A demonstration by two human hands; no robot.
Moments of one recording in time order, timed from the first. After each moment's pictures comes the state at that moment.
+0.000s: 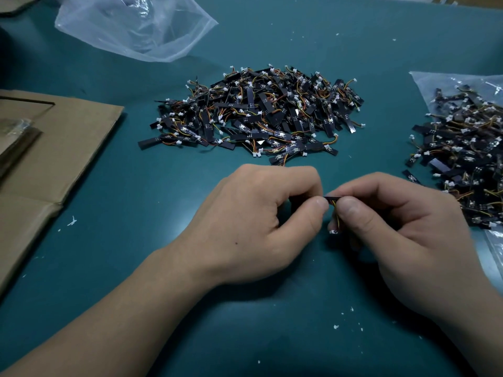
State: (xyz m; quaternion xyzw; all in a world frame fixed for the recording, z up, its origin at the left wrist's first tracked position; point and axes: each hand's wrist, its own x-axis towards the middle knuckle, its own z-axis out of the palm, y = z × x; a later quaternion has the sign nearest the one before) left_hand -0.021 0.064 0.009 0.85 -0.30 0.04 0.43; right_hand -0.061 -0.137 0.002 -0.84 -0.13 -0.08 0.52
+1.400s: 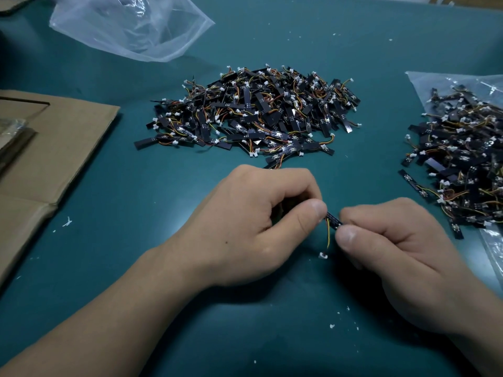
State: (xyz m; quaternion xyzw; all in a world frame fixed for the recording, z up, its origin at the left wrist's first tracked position) left_hand -0.023 0.067 0.011 0.82 -0.33 0.01 0.46; right_hand -0.065 -0.138 0.012 -0.85 -0.21 0.00 0.48
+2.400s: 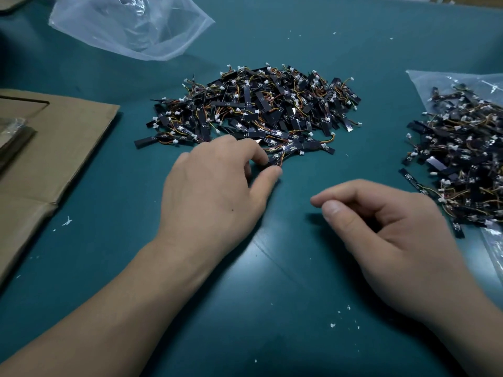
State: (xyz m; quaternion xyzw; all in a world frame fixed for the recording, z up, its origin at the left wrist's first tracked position) left_hand -0.008 0.070 0.001 0.94 -0.06 0.14 0.29; right_hand -0.066 -0.132 0.001 -0.89 -0.11 -0.10 0.43
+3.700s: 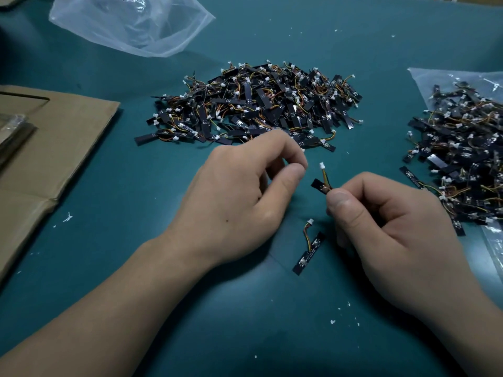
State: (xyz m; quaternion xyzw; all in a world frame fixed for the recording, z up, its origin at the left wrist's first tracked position) left_hand -0.013 0.069 0.003 0.85 -0.24 0.10 0.45; right_hand -0.066 -0.127 0.008 -0.89 -0.09 -0.10 0.43
